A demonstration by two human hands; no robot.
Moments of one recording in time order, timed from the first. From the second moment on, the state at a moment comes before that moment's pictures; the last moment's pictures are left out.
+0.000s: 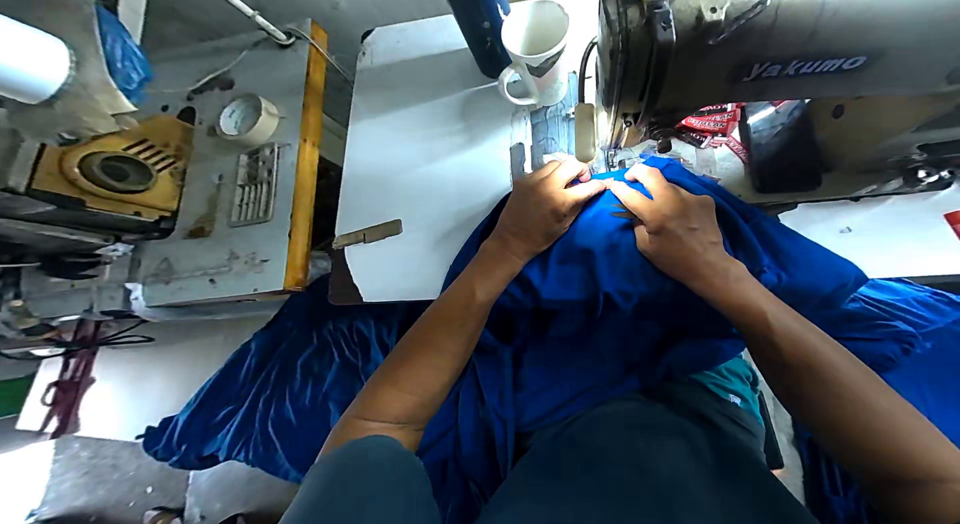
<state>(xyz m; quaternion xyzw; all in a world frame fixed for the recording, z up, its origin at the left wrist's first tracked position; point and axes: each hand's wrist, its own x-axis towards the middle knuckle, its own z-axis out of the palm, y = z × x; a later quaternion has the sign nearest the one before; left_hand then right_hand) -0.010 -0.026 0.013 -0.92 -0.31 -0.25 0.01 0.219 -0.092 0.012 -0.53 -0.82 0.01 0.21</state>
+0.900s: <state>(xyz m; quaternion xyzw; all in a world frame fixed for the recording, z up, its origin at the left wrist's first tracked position) -0.034 -0.017 0.010 -0.90 -0.28 -0.31 -0.14 0.217 -0.093 0.011 -0.54 -0.82 0.00 0.19</state>
